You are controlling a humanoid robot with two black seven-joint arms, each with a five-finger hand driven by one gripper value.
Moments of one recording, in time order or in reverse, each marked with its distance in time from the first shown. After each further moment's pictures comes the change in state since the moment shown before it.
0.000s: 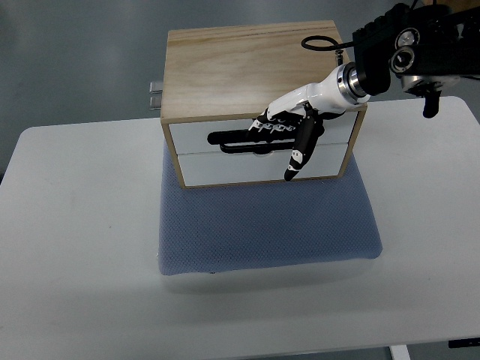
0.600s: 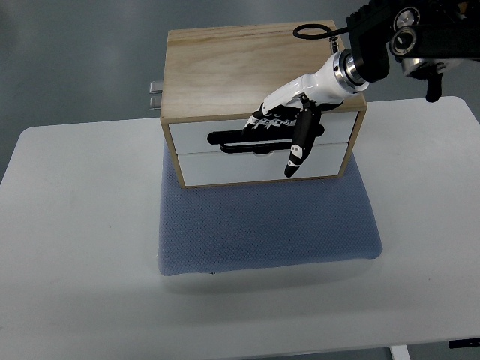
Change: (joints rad) left arm 0.000 0.000 0.000 0.000 0.000 0.000 0.000; right arm 0.061 0.013 -0.008 0.001 0.001 0.052 -0.008
